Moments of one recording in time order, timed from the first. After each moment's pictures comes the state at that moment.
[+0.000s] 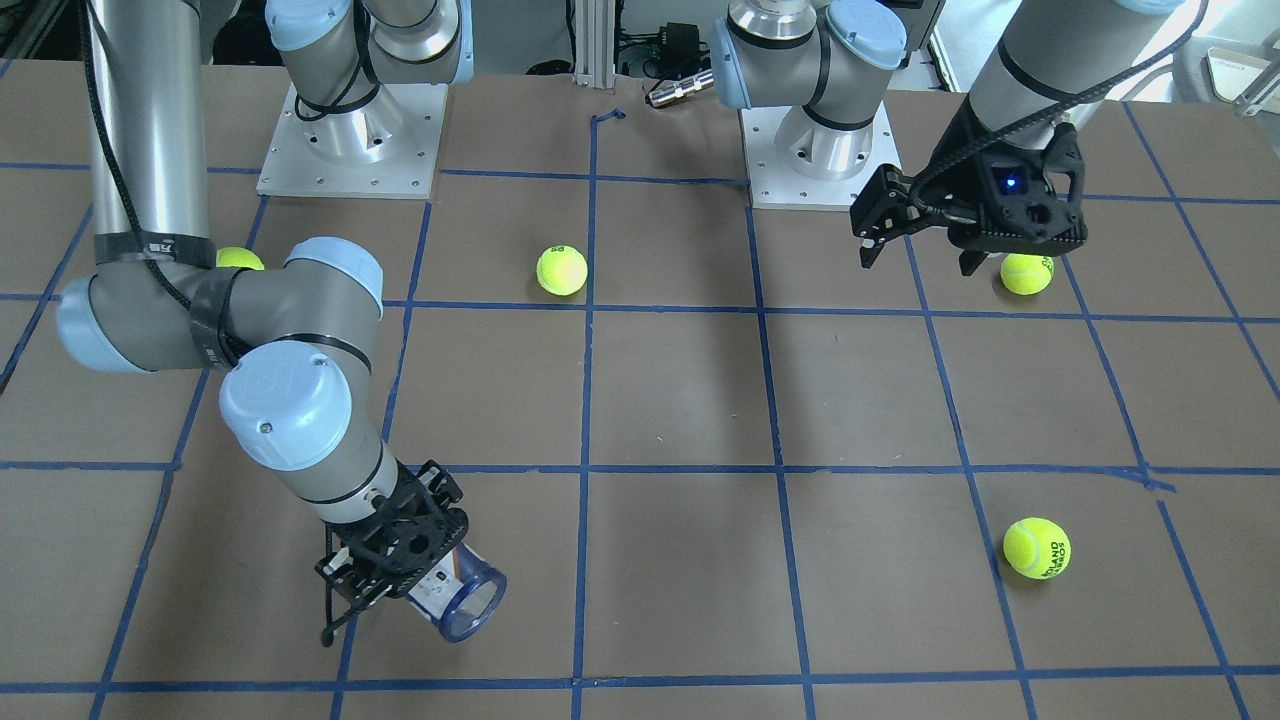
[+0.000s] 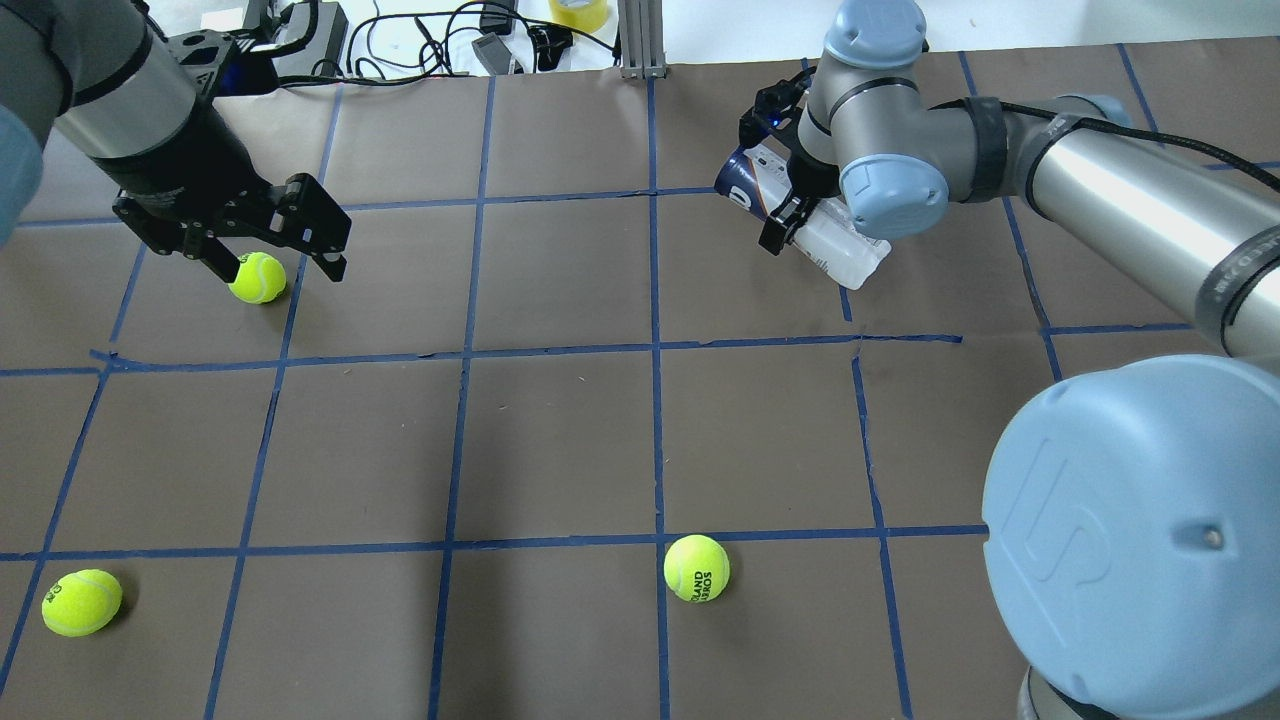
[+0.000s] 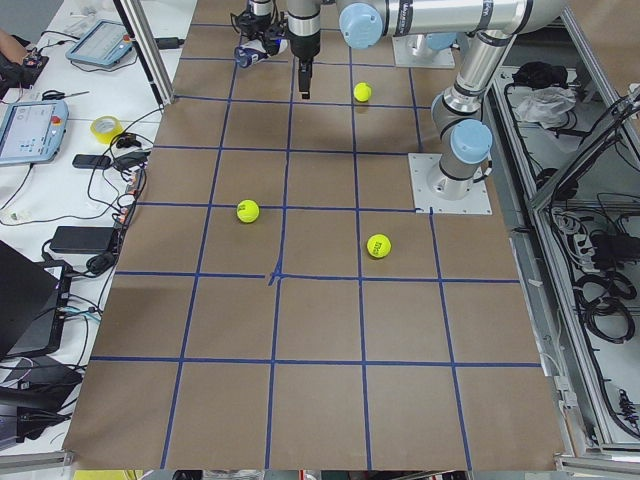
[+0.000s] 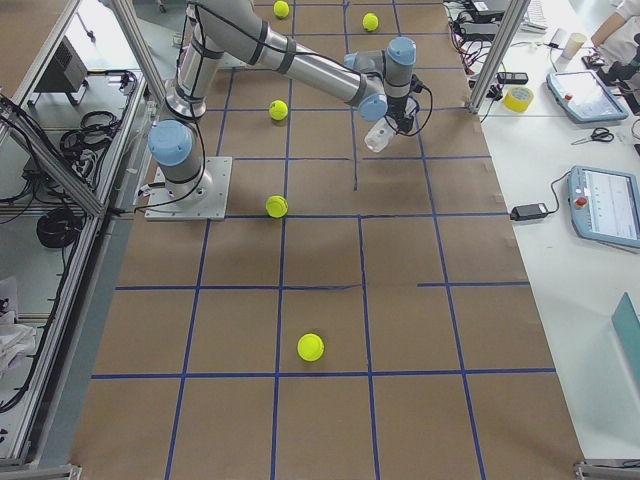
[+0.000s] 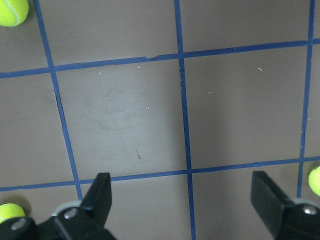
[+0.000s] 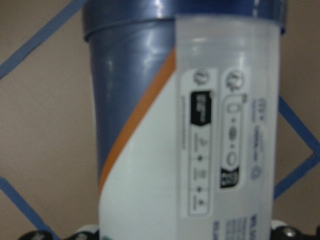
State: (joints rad) left arm -1.44 -1.53 -1.63 -1.58 1.55 0.17; right arm 1.66 -1.02 1.55 -2.20 -1.50 -0.84
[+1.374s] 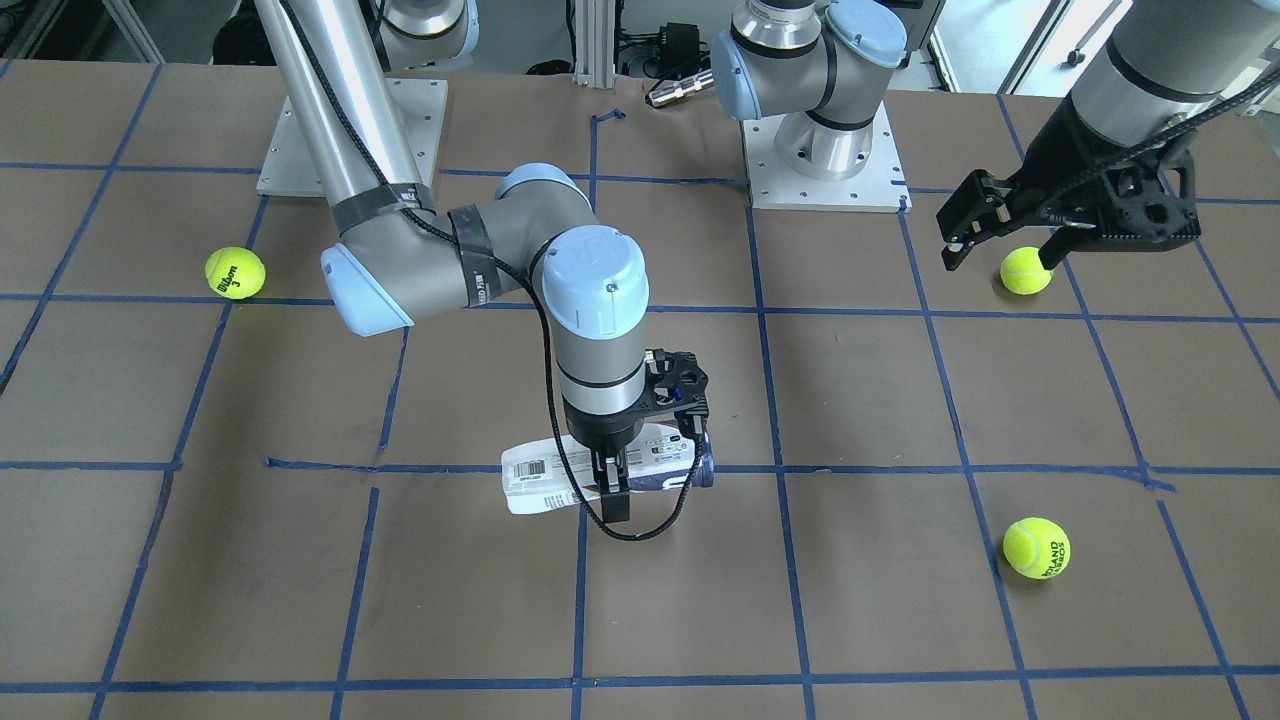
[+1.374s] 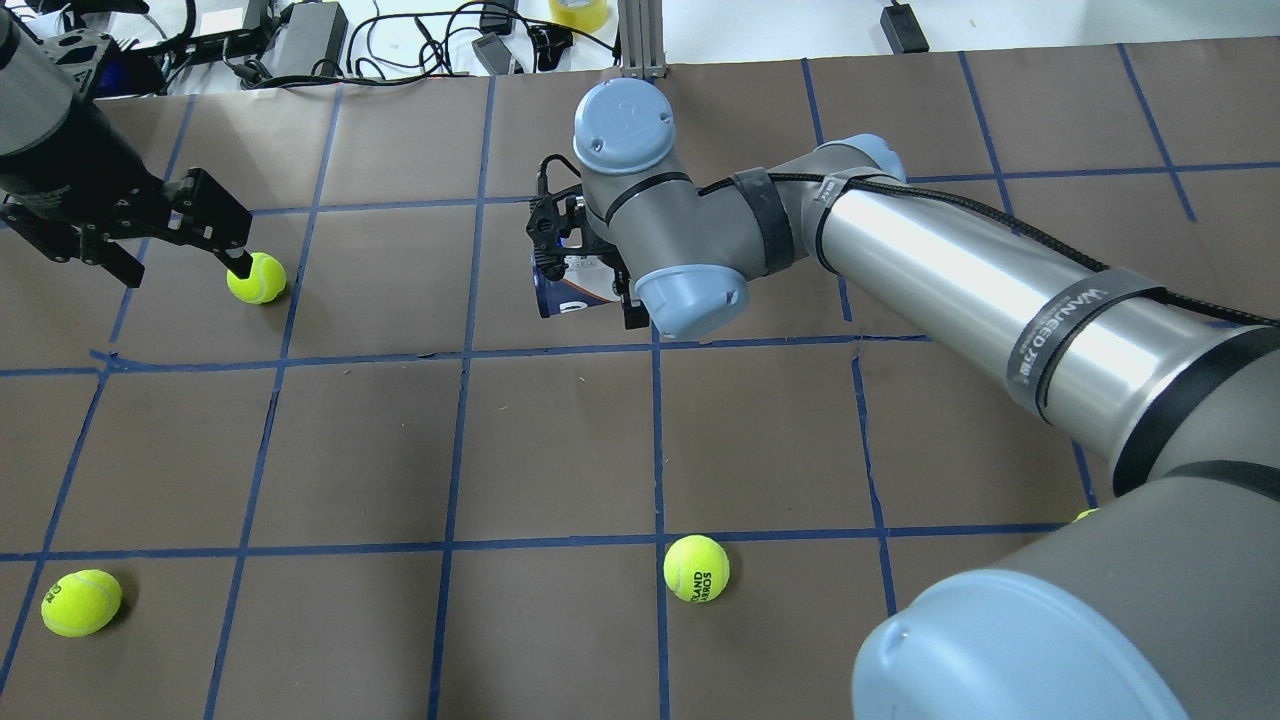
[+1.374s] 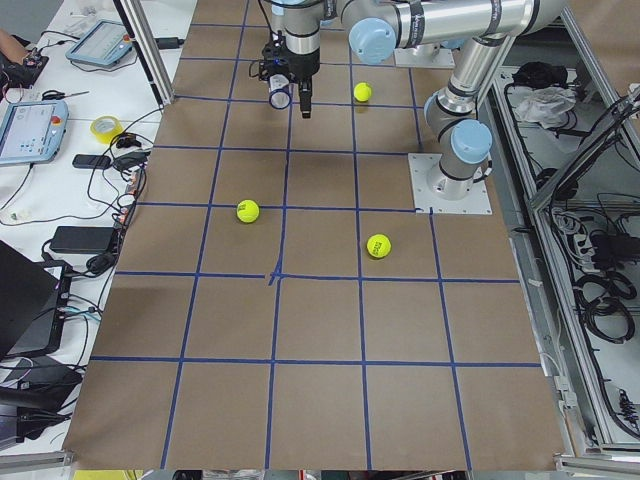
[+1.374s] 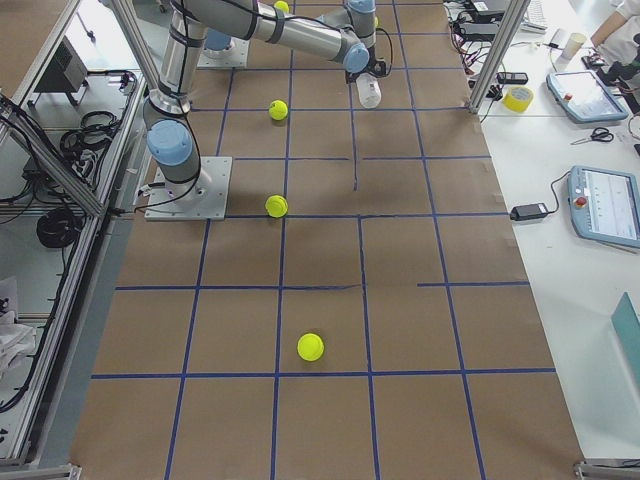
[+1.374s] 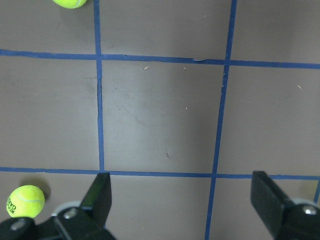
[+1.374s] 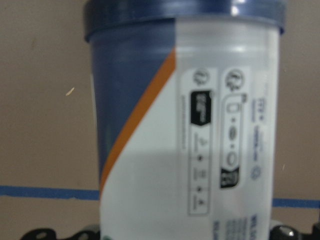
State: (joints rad) left arm -1.31 -1.52 -1.63 -1.59 1.59 0.22; right arm 1.99 -1.01 1.54 -2.28 -1.58 -1.28
